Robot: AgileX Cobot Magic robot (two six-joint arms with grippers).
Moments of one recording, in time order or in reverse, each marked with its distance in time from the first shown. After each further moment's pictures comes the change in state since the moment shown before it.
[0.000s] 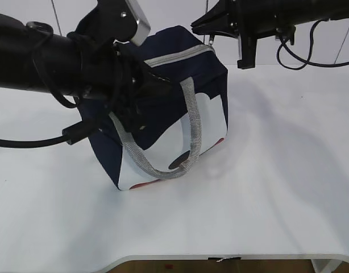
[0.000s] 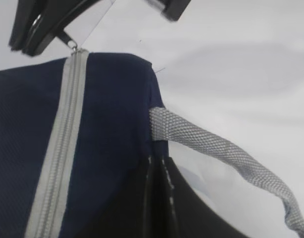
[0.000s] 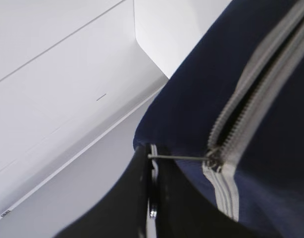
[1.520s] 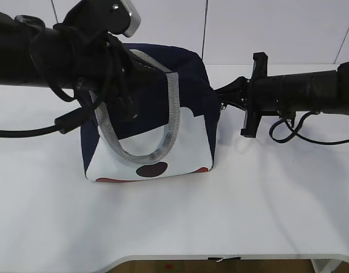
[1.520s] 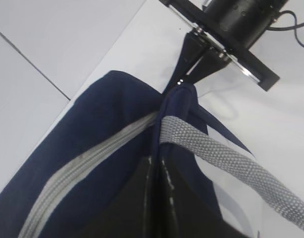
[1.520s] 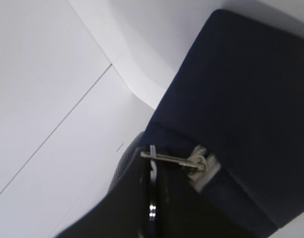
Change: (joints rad) left arm -0.005 -0.030 0.015 0.000 -0.161 -0.002; right arm -0.083 0.137 0.365 0.555 -0.033 -0.475
